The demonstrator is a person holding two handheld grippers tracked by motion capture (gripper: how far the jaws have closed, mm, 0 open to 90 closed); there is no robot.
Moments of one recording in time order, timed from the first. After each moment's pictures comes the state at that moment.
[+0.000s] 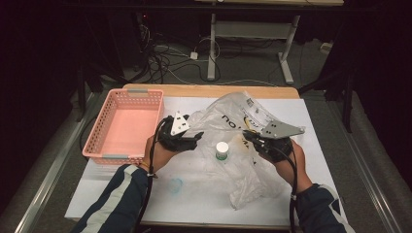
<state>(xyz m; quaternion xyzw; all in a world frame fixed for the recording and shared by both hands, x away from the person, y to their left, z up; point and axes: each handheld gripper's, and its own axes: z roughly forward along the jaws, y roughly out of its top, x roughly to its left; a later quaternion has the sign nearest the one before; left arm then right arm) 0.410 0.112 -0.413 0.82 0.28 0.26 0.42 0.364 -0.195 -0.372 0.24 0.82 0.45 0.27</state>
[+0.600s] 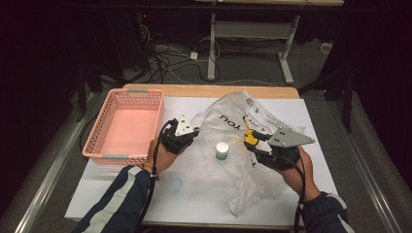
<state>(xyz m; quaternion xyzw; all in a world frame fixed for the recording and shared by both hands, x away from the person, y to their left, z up) 0.408 0.106 -0.422 0.85 0.27 0.24 0.40 0.336 -0.209 -0.371 0.24 0.81 0.46 0.28</state>
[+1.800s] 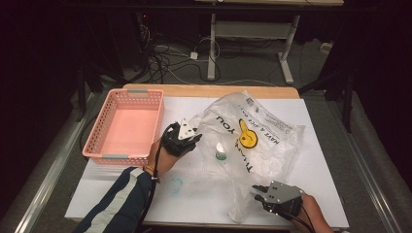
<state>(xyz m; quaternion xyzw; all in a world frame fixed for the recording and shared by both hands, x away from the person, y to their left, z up) 0.407 0.102 -0.434 0.85 0.28 0.26 0.37 0.264 -0.223 -0.450 0.16 0.90 0.35 0.23</state>
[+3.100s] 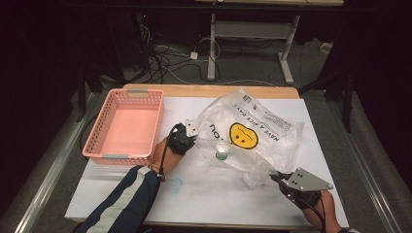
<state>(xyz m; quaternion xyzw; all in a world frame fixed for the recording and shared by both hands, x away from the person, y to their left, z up) 0.427 0.093 -0.458 0.86 0.32 0.24 0.32 0.275 -0.258 -0.431 0.24 0.83 0.40 0.31</state>
